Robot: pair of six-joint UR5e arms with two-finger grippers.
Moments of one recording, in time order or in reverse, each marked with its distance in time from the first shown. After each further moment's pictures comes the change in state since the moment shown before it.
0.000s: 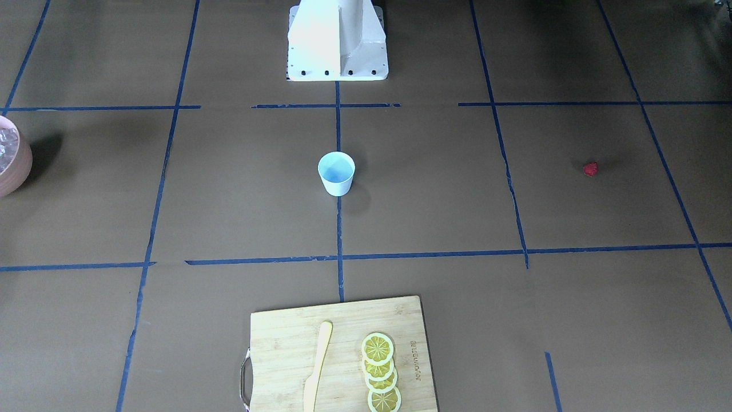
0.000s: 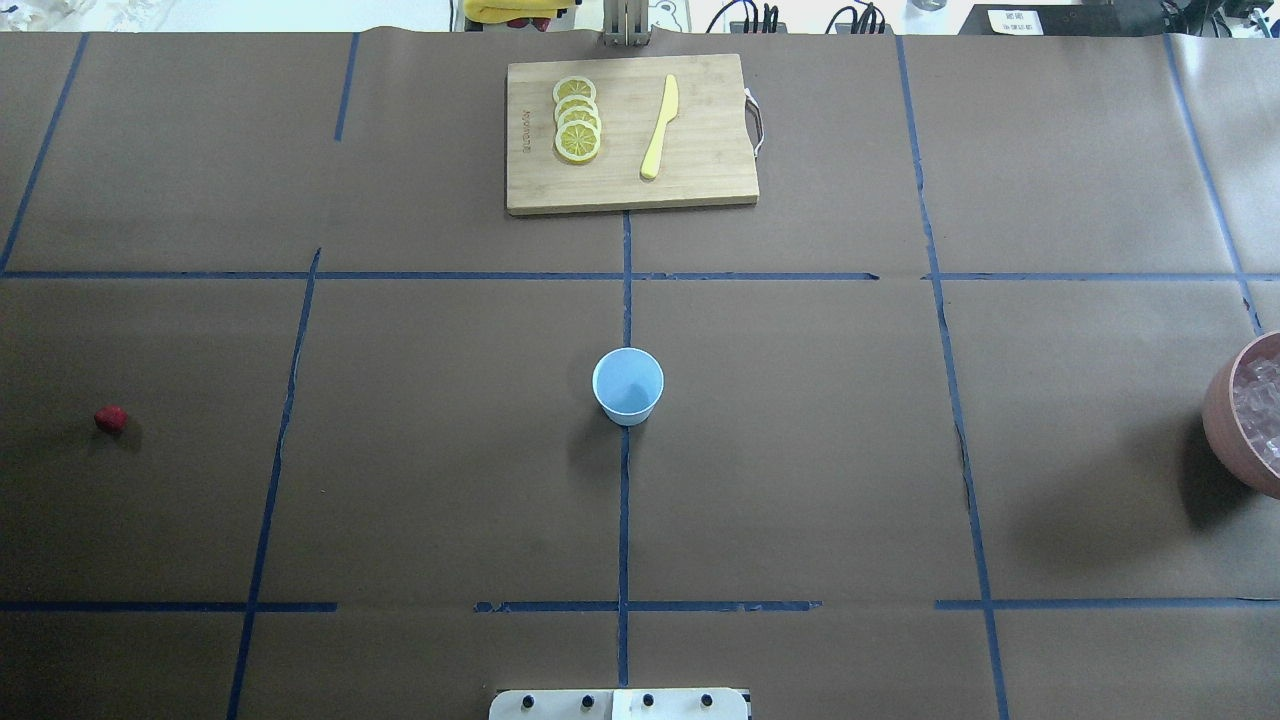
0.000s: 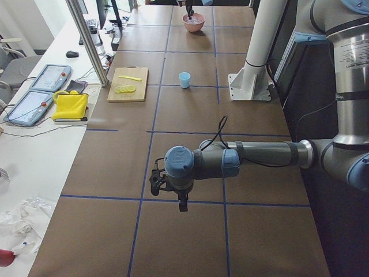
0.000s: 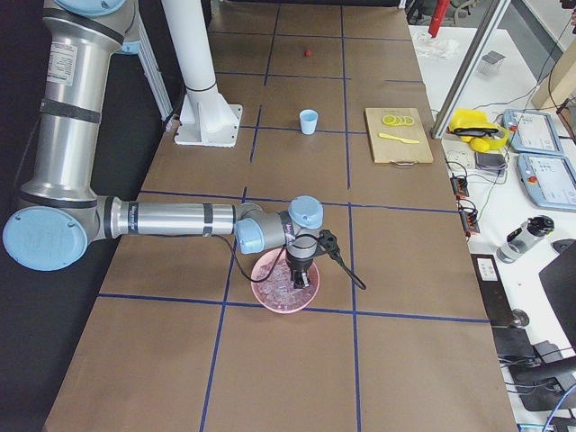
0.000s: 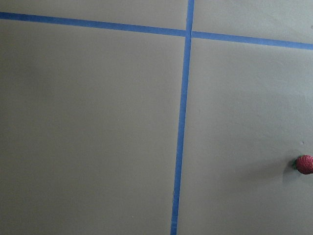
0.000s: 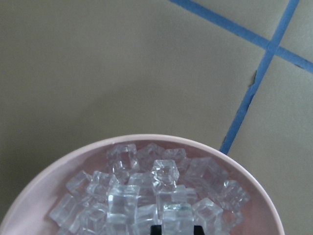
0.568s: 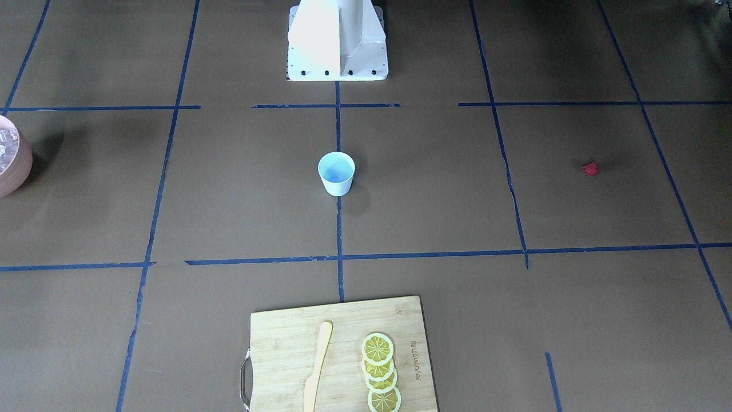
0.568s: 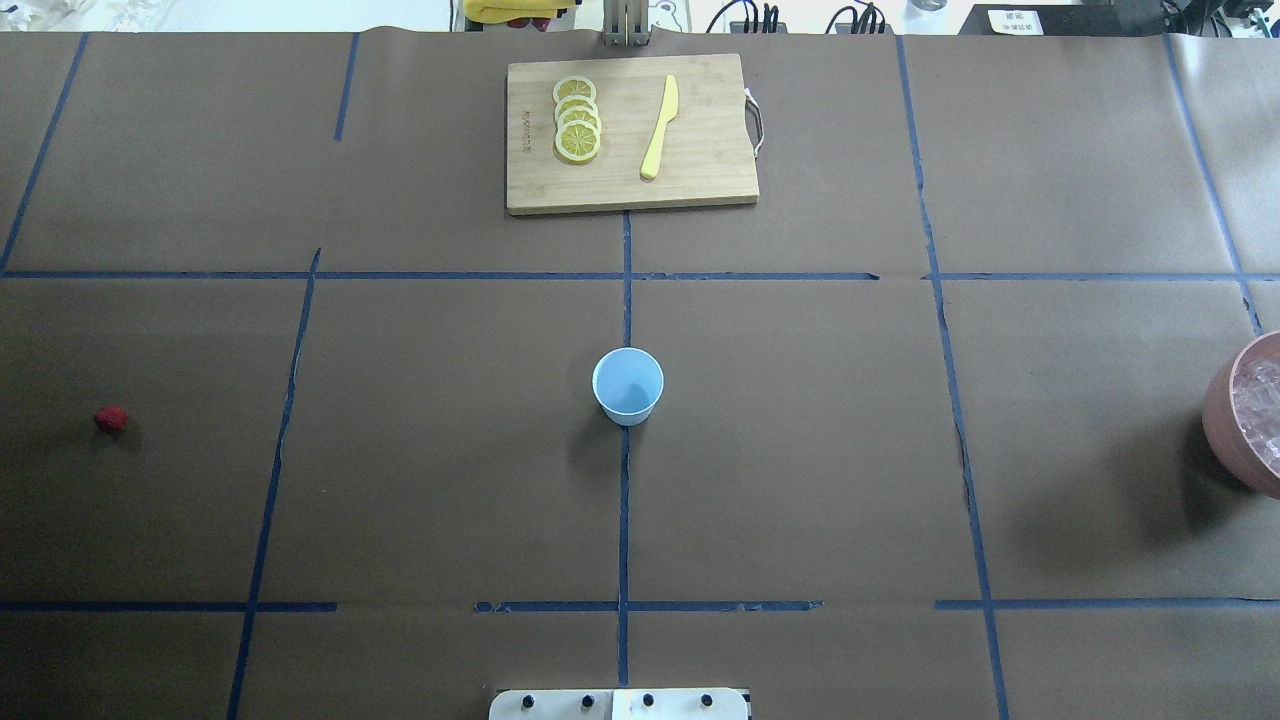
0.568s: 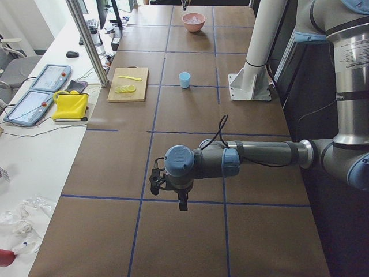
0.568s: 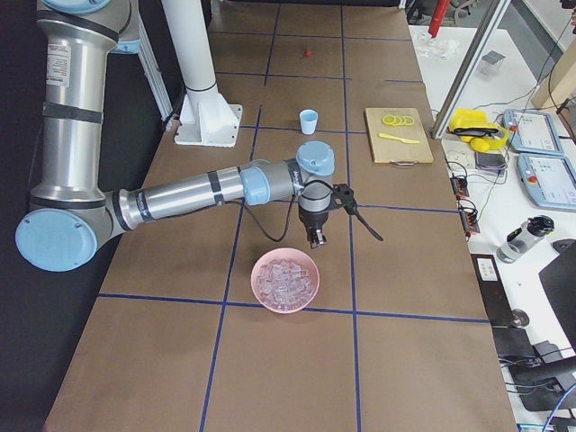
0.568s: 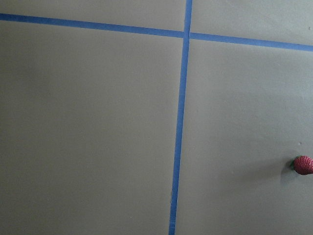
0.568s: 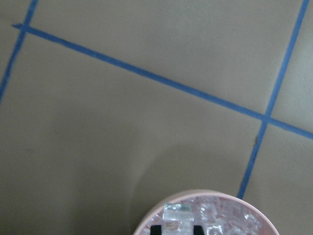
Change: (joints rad) left arm 0.000 0.000 -0.003 0.001 -0.002 -0.003; right arm 0.068 0.150 0.210 -0.282 0.073 0.071
